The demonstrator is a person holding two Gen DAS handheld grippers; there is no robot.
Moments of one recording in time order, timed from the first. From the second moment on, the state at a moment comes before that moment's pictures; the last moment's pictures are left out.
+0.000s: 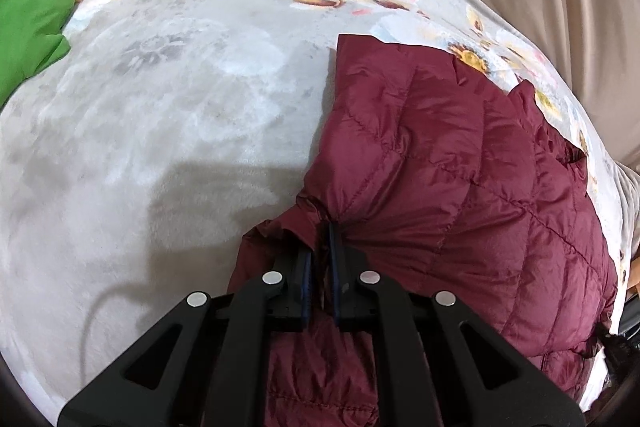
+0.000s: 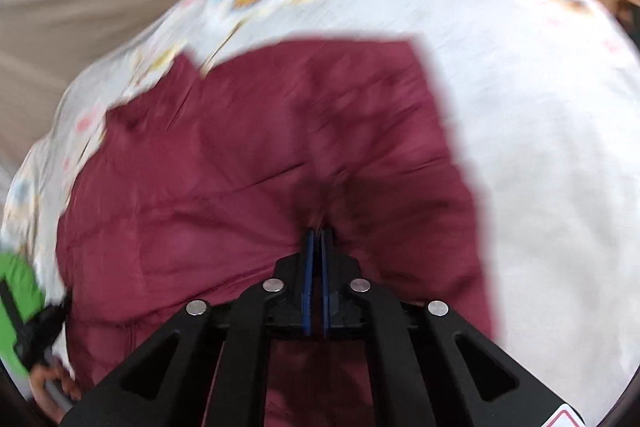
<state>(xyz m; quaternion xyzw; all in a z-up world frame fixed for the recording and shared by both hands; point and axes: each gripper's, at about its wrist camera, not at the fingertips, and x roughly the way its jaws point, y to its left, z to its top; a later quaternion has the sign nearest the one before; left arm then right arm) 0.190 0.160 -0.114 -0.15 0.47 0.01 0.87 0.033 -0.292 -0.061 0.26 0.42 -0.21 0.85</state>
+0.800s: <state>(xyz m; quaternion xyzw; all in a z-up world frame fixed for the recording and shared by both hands) 0.192 0.150 -0.113 -0.11 0.47 0.02 0.88 0.083 -0.205 -0.026 0.18 0.43 -0.08 0.88</state>
